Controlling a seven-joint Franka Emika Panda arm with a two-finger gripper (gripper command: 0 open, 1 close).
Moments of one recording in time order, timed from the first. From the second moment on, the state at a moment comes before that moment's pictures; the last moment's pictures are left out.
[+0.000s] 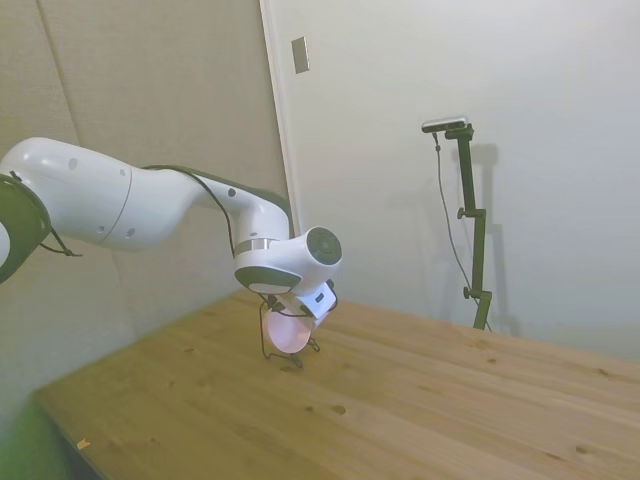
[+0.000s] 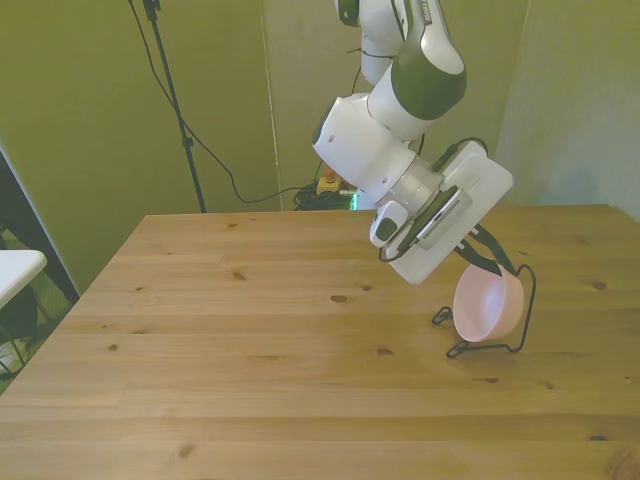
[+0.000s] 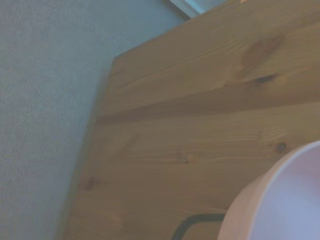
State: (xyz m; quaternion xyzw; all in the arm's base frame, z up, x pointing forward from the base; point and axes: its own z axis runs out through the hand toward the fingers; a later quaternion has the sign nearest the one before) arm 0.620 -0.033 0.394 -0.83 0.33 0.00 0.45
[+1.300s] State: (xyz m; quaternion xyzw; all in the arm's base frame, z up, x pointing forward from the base) arm 0.609 -0.039 0.394 -0.83 0.33 -0.01 0.45
